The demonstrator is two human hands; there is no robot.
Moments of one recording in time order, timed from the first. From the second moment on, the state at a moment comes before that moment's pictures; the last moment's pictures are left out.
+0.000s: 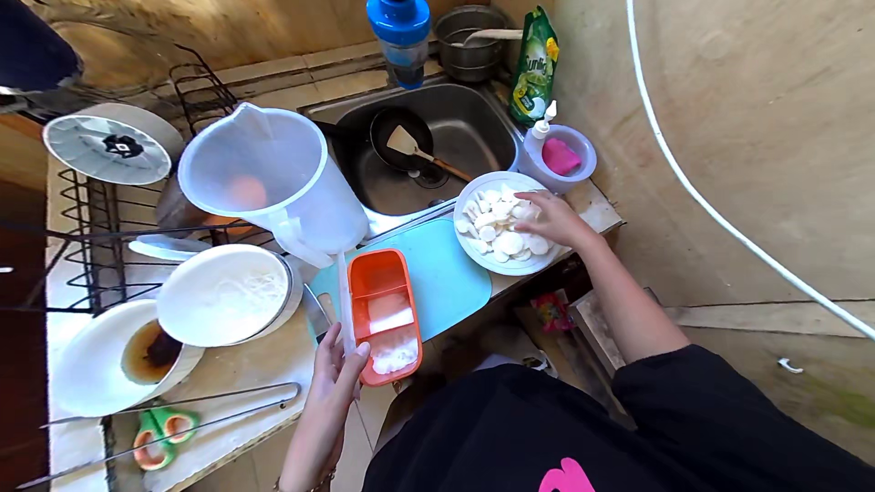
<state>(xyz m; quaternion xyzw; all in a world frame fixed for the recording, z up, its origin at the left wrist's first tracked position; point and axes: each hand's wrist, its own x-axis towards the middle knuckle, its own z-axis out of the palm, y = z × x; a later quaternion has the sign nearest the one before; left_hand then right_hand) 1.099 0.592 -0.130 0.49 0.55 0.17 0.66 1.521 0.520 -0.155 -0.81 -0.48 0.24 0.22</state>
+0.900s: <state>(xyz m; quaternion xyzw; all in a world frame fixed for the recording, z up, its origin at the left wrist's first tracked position) 1.099 0.591 -0.131 0.49 0.55 0.18 0.65 1.492 0.556 -0.175 -0.71 -0.69 0.09 0.15</state>
